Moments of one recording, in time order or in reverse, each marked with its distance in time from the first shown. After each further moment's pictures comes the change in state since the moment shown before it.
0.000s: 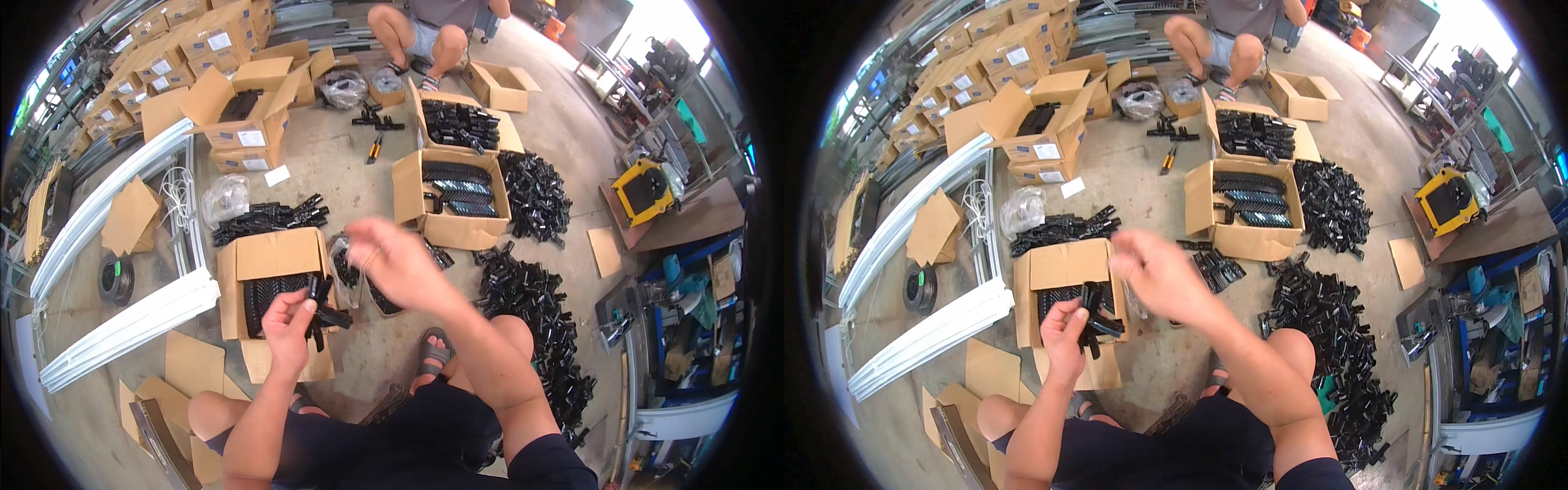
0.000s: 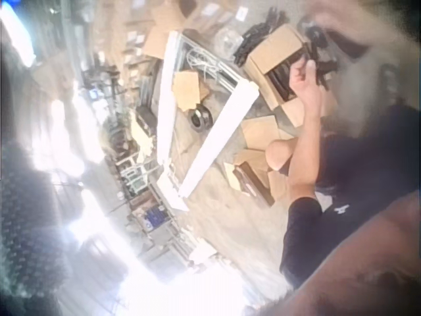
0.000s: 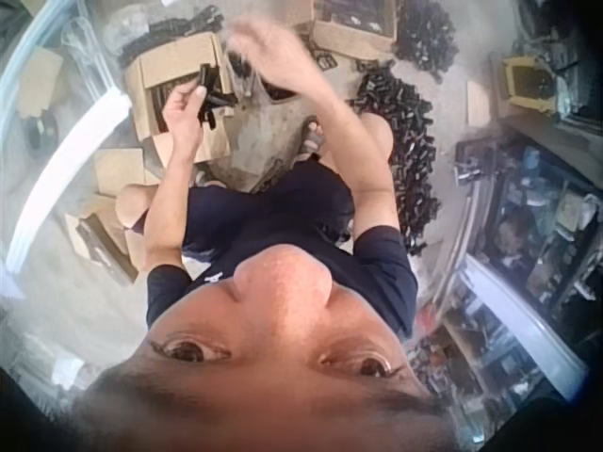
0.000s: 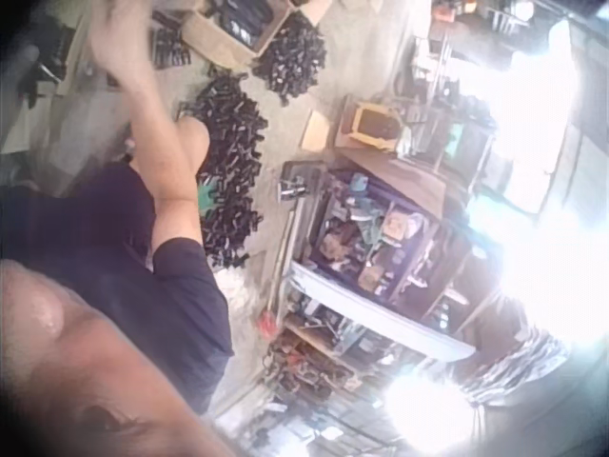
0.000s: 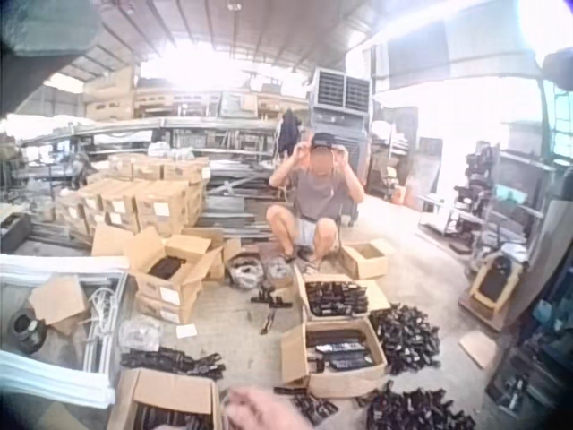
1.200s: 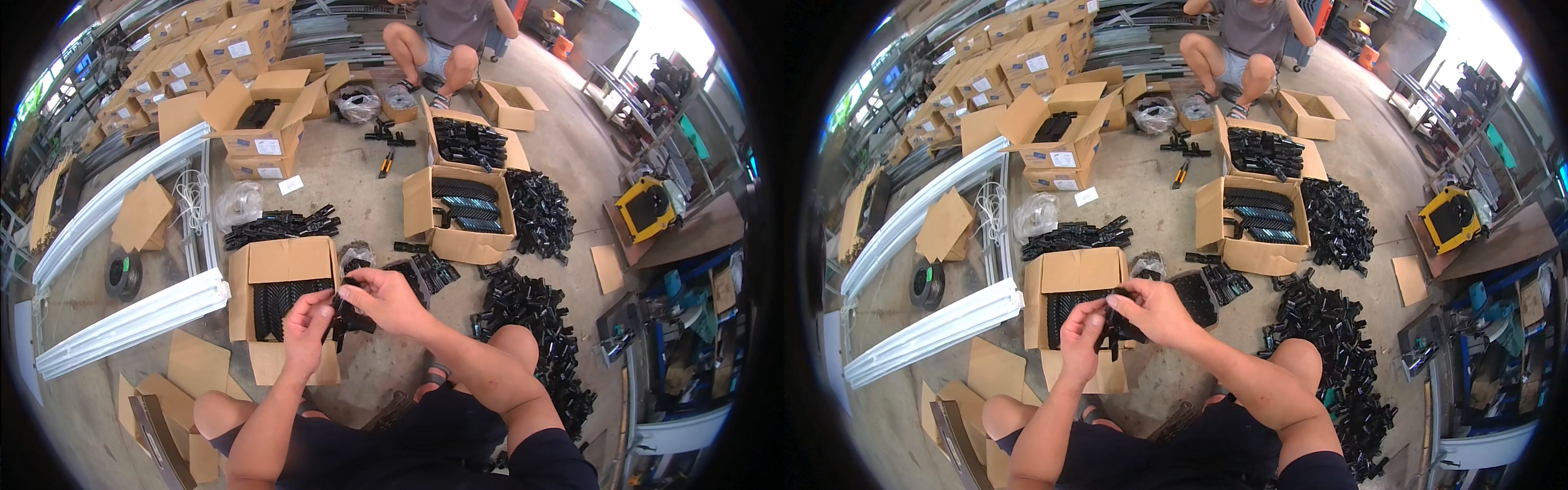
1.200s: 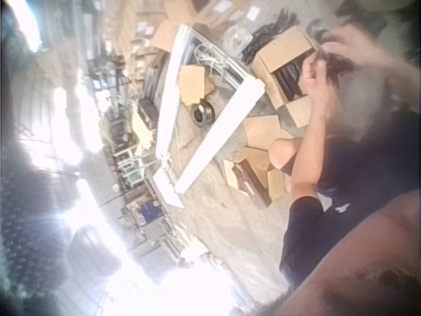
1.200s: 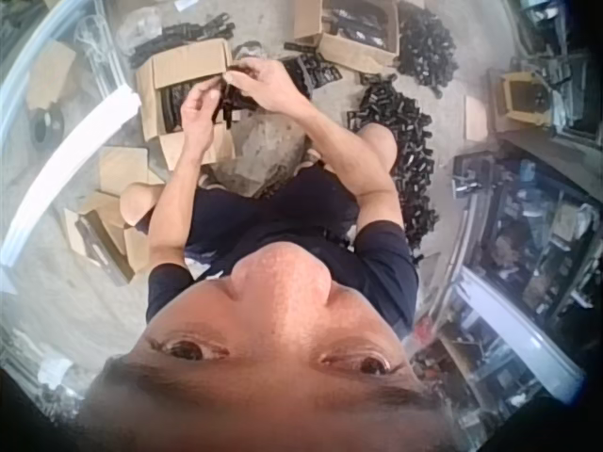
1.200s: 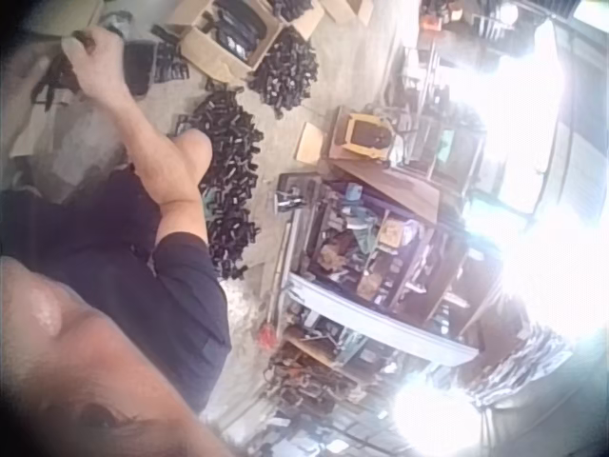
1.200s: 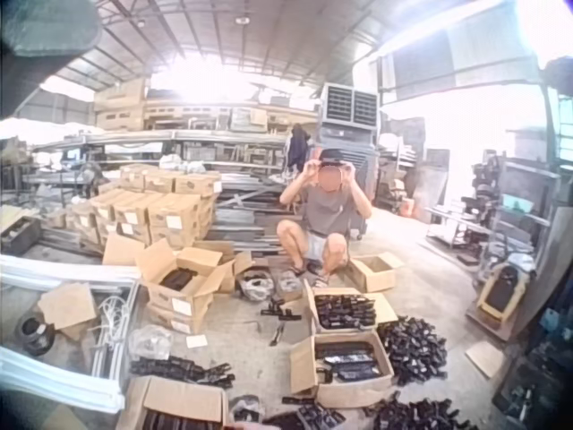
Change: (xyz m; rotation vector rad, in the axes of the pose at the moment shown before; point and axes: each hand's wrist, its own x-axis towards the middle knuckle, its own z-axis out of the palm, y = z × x) left_hand -0.006 0.011 -0.002 0.032 -0.147 -0.028; right_hand -0.024 0.003 0.052 0.425 -0.082 0.321
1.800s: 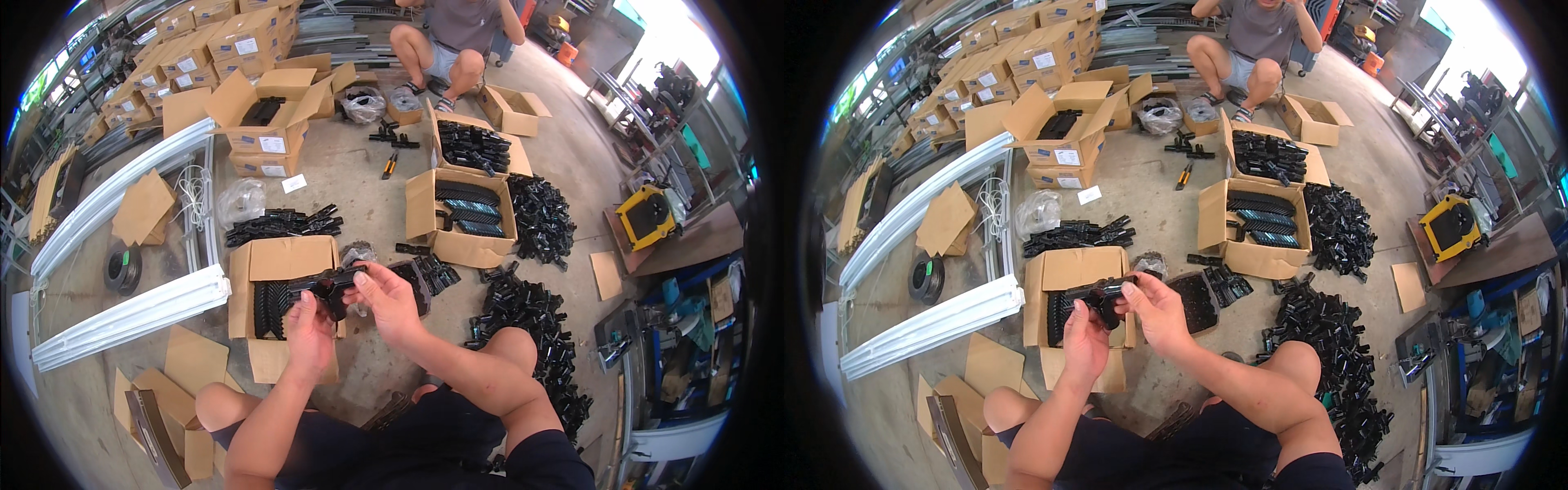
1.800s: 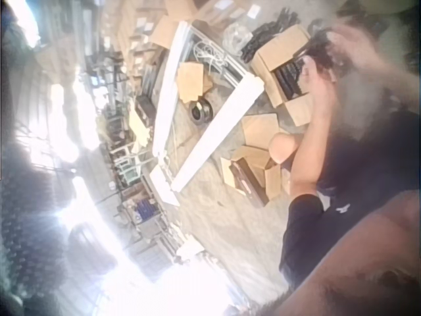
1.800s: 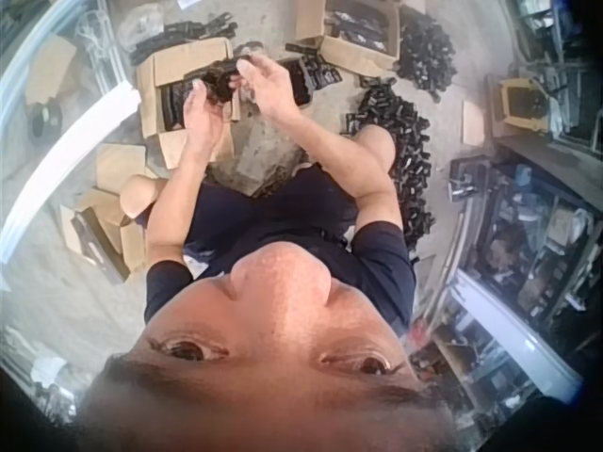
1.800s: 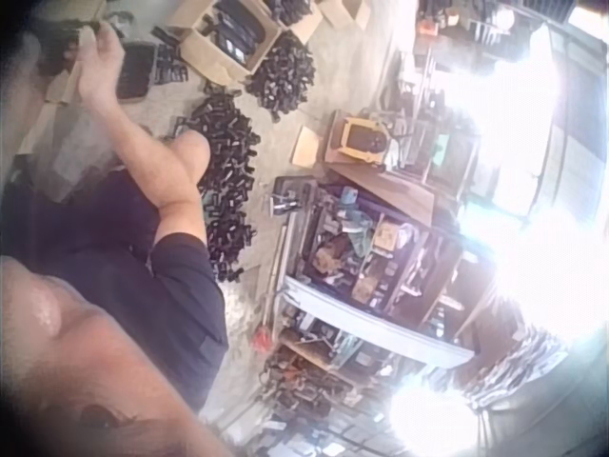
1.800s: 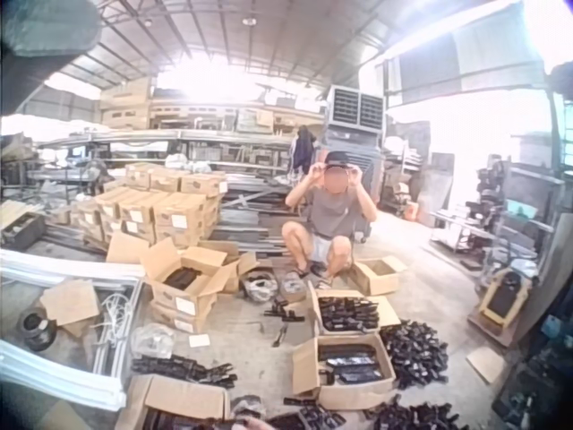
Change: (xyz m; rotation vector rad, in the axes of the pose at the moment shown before) left_hand 0.006 -0.009 0.007 -0.380 0.098 -0.048; right_hand 0.003 0.038 0.026 0.678 0.151 -0.025
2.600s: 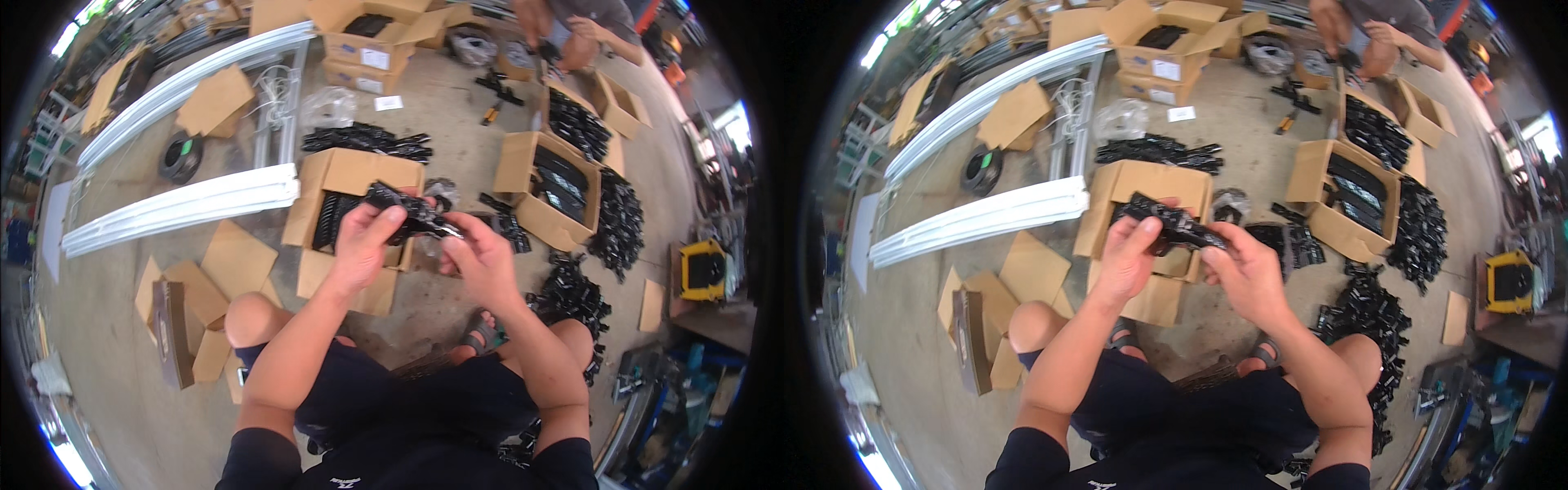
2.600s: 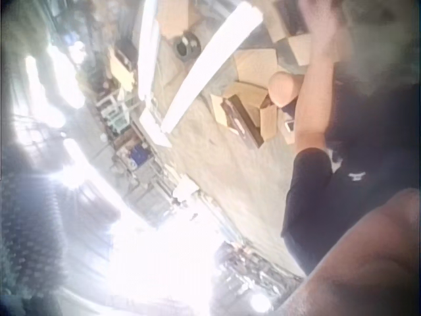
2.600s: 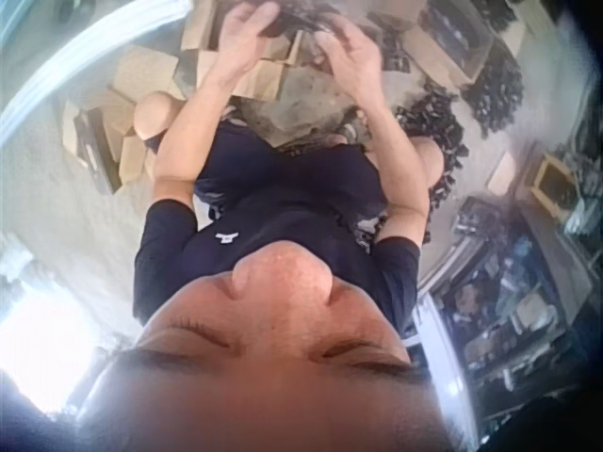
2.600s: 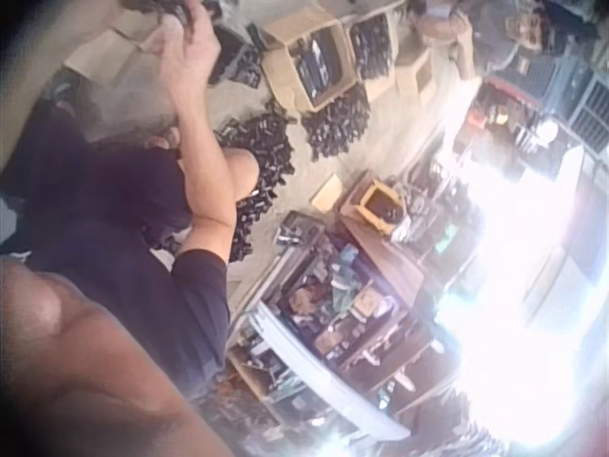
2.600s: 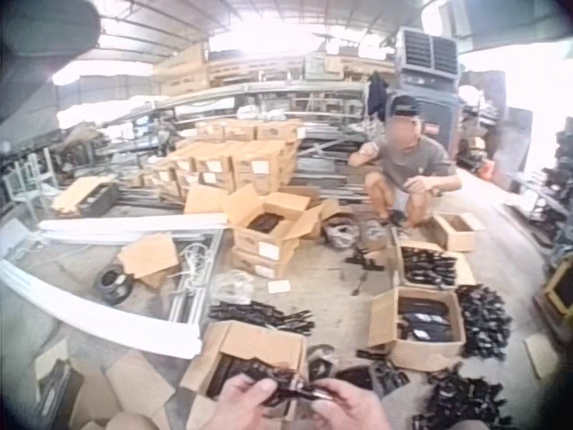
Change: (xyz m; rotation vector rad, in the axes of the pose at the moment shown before) left_hand 0.007 0.053 0.002 0.150 -0.125 0.045; right_hand -0.021 -0.024 0.005 -0.581 -0.140 0.094
